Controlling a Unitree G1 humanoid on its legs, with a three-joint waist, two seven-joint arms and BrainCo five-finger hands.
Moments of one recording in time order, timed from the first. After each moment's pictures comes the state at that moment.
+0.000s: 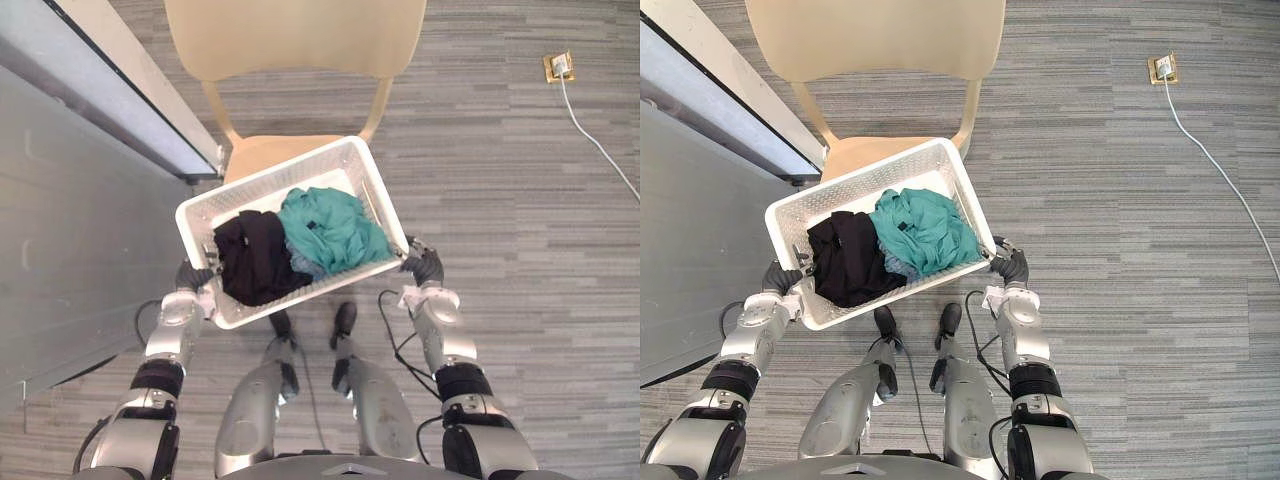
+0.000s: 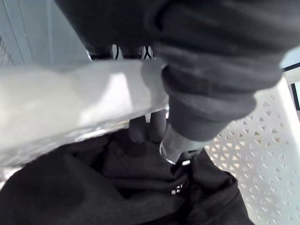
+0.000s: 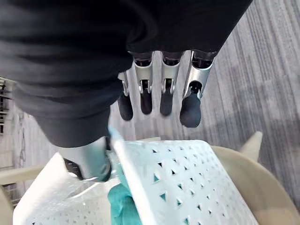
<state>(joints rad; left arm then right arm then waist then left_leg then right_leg) -0.37 0.23 0.04 0.67 -0.23 0.04 0.17 -0.33 -0.13 -0.16 0.53 0.17 0.00 -0.14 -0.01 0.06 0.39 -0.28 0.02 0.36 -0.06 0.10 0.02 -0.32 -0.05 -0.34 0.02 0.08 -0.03</state>
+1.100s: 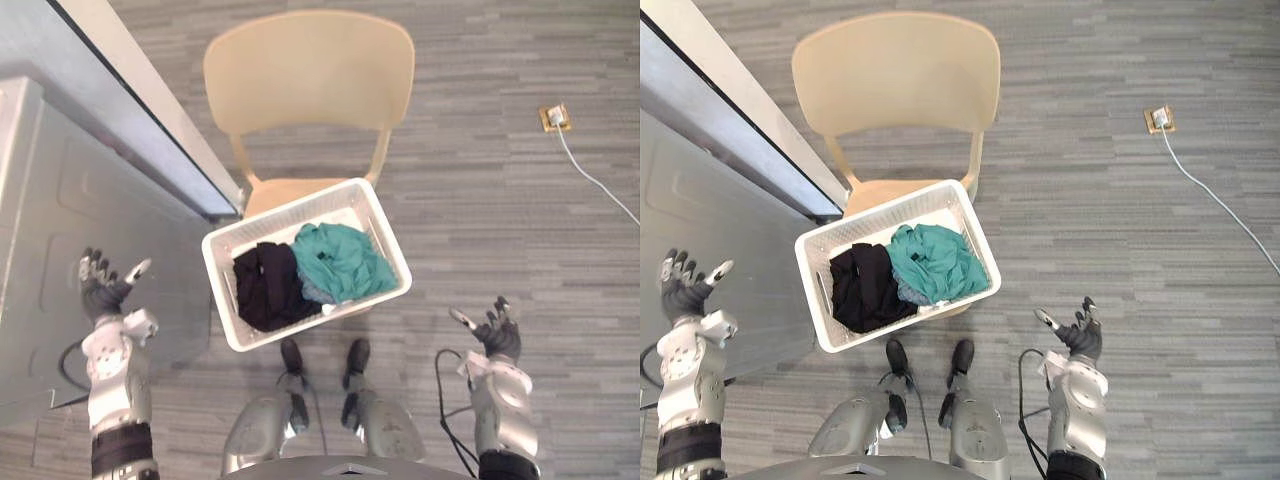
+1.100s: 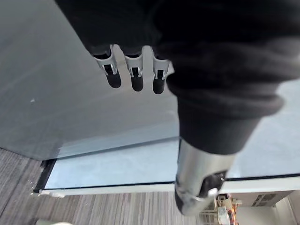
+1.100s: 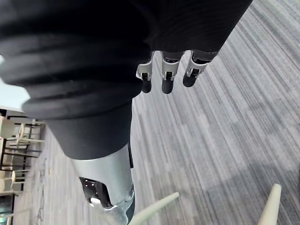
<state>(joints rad) 0.04 0.09 0.45 0.06 -0.27 -0.01 0.20 0.12 -0.07 -0.48 0.16 0.15 0.03 -0.11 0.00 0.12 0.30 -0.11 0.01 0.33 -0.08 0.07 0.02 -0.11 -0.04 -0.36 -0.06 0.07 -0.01</state>
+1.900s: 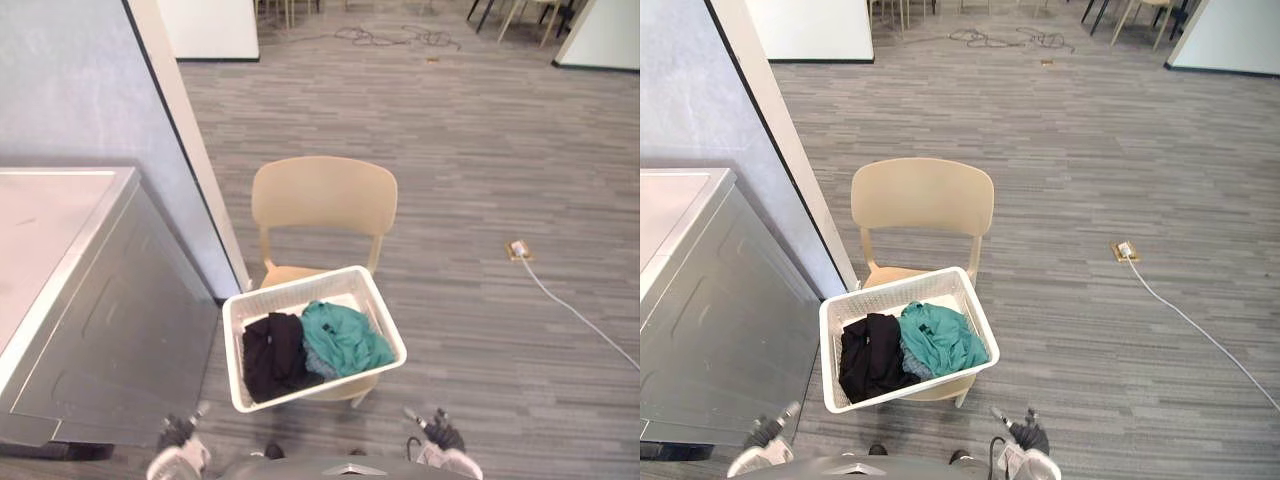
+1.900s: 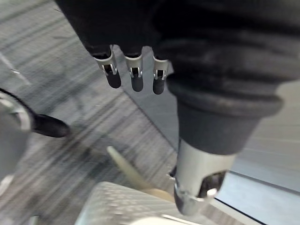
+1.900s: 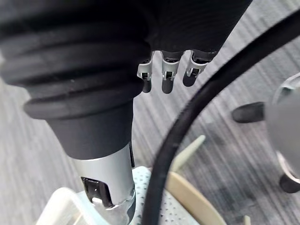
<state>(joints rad) 0.17 -0.08 0.43 0.84 -0.24 0.08 0.13 0.21 0.06 -0.48 0.71 0.17 0.09 -0.07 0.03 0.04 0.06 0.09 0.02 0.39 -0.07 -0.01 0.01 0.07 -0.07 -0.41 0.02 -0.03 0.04</state>
